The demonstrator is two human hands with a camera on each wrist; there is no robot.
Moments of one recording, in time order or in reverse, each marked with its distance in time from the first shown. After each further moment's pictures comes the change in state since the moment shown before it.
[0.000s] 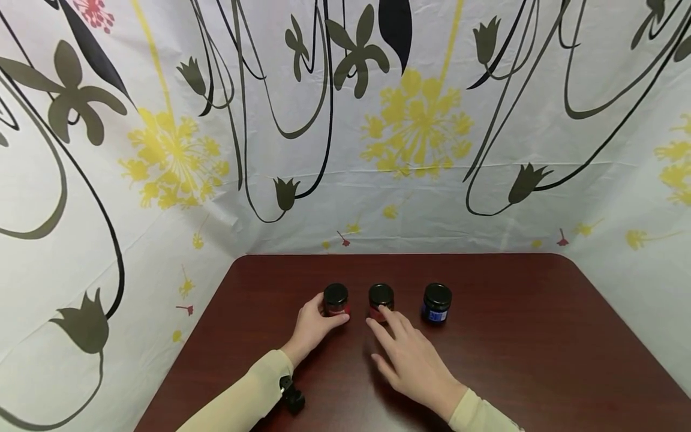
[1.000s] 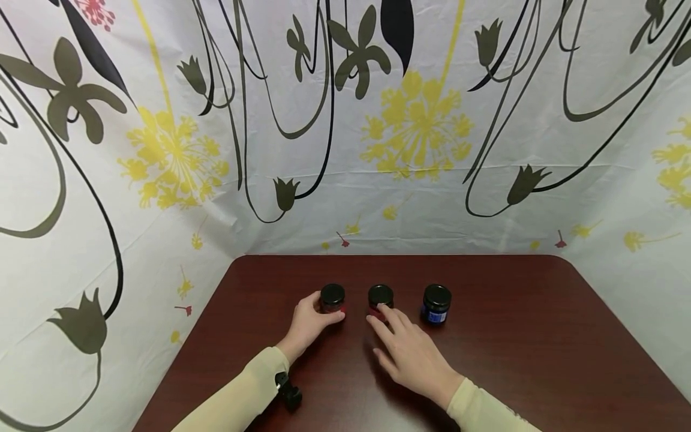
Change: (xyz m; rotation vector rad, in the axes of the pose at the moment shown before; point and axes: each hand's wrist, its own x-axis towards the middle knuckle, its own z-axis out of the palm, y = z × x) left_hand 0.008 0.000 -0.011 -0.037 -0.009 -0.001; right_hand 0.008 0.011 0.006 -0.009 -0.030 -0.014
